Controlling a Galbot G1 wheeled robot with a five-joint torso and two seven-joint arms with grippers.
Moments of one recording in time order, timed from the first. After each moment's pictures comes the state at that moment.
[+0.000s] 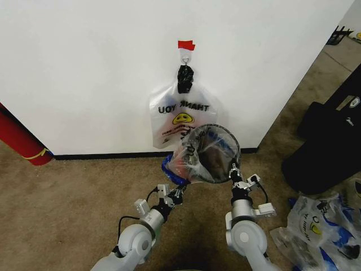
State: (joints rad) left arm 1.21 -1.19 -0.06 -1.80 -0.85 0.09 0.03; right arm -1.34 1.40 0.29 1.93 1.08 0.29 0.23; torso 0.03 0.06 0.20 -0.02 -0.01
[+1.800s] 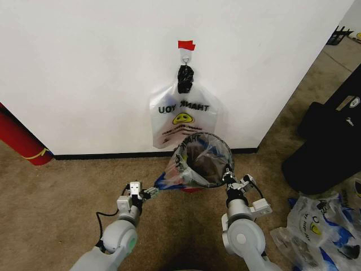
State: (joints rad) left arm 1.22 -1.09 -0.14 -1.78 -0.61 0.12 -0.34; right arm -1.32 1.40 0.24 1.99 1.01 0.15 0.47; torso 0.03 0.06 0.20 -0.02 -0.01
